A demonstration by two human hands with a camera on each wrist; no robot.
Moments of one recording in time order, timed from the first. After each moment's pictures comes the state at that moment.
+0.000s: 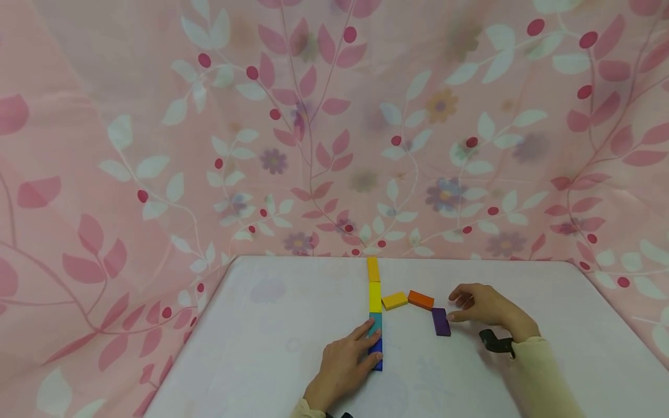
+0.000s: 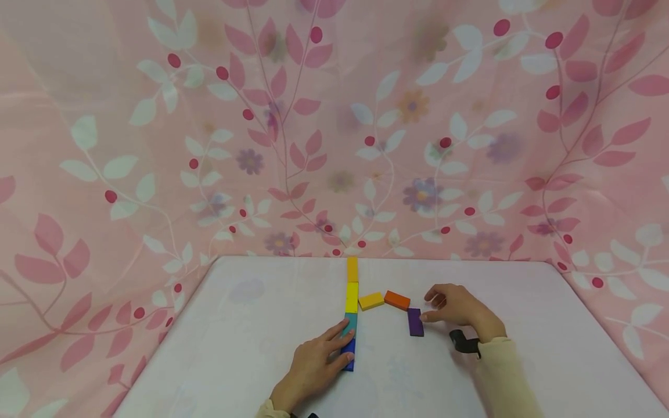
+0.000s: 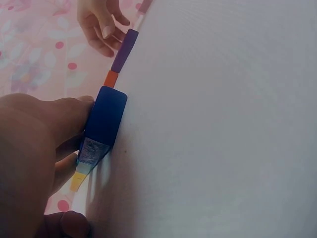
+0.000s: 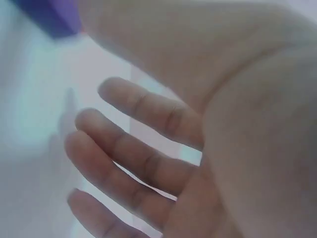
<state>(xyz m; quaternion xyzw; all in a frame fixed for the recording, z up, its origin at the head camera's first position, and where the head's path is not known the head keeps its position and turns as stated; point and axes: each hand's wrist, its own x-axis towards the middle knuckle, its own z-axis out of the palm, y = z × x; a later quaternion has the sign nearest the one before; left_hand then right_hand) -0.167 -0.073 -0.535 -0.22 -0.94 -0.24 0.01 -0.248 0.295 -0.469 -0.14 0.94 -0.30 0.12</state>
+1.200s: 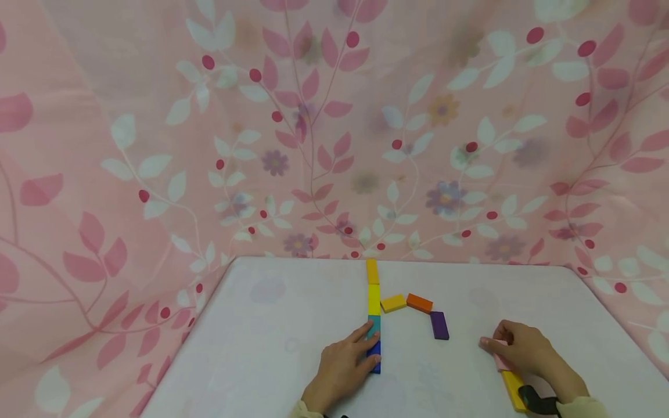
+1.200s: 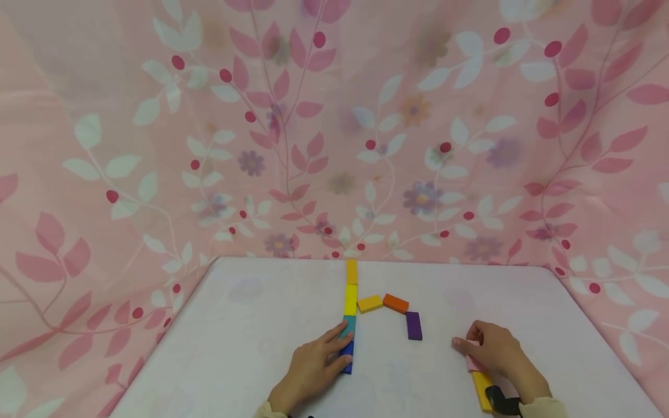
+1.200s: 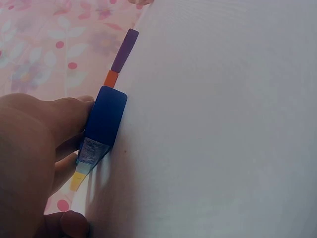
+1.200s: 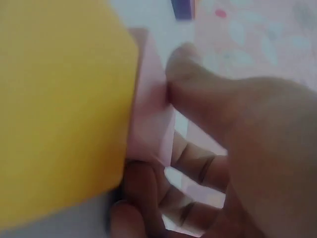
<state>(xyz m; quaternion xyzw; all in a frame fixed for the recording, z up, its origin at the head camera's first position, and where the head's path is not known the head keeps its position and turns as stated) -0.166 -0.073 -0.533 -0.23 -0.94 -0.24 0.01 -0.186 0.340 -0.504 -0.01 0.96 -0.24 0.11</state>
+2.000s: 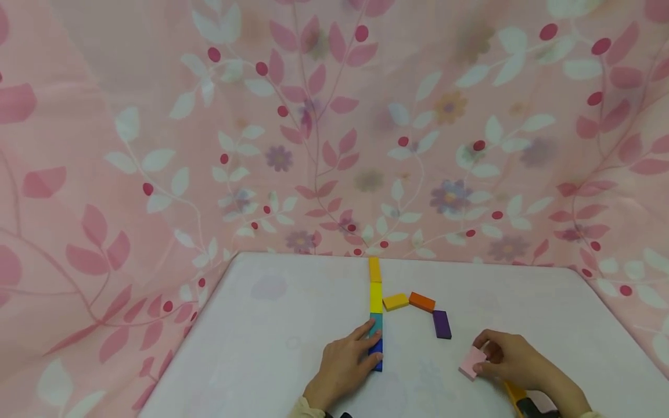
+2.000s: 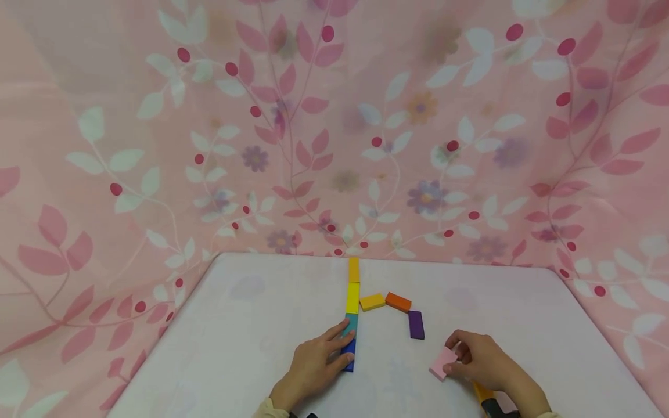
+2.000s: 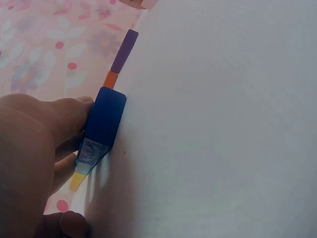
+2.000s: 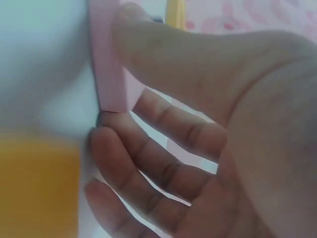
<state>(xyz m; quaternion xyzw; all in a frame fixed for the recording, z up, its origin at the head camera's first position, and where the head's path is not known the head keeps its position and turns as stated) -0.167 -0.075 -0.536 -0.23 -0.94 -0.26 0.02 -0.168 0.312 -0.493 -0.15 0.92 -0.33 0.15</state>
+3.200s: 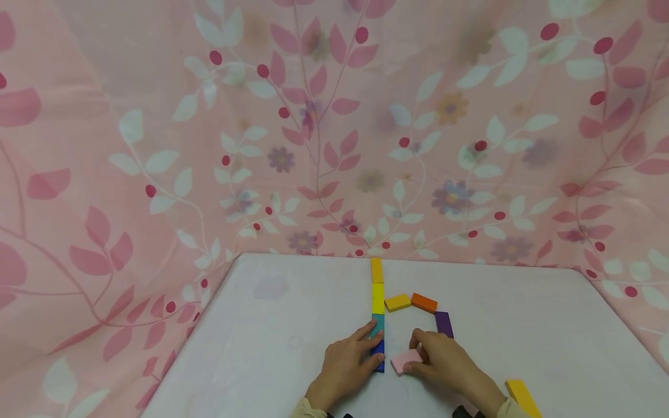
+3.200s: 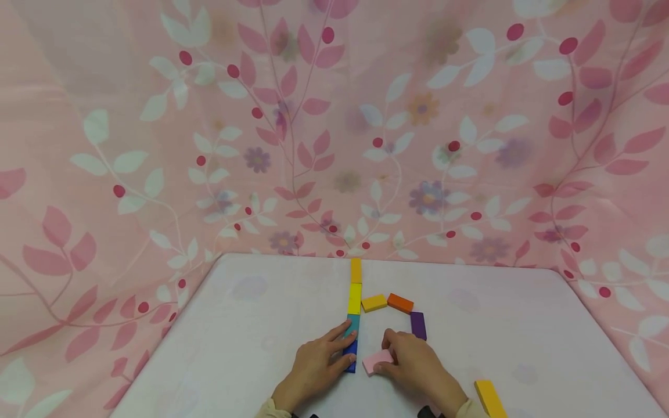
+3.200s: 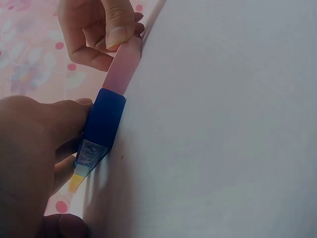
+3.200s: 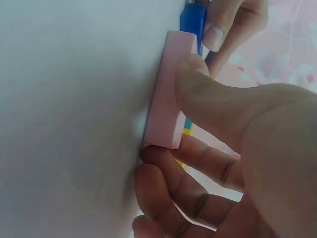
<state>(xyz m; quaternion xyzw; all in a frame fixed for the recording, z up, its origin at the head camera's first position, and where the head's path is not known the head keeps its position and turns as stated) -0.166 -0.072 -0.535 -0.21 -0.94 -0.25 0.01 -0.167 0.182 -0.501 -0.21 0.93 -0.28 0.07</state>
